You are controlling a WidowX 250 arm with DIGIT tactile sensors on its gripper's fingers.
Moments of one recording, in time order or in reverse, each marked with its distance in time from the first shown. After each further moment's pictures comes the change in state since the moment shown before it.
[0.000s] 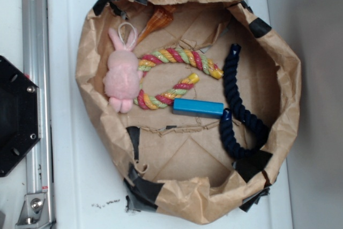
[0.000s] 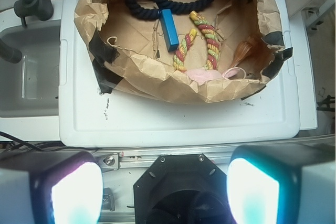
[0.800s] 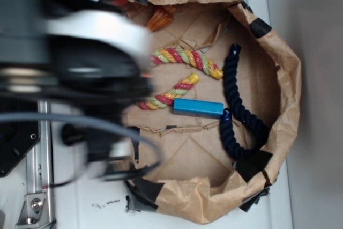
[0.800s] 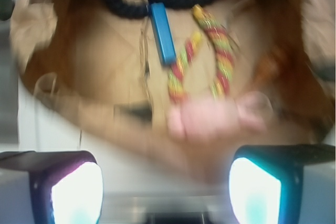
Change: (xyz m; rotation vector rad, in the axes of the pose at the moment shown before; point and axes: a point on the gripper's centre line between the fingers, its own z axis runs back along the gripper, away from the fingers) arm 0.089 0.017 -0.115 0.009 0.053 -0.007
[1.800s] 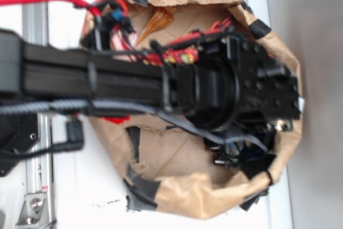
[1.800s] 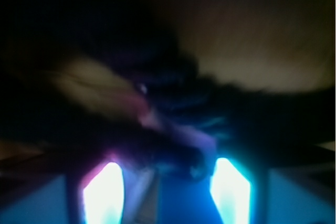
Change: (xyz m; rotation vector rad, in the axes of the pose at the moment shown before) arm 0.074 -0.034 -0.140 0.024 0.148 -0.231
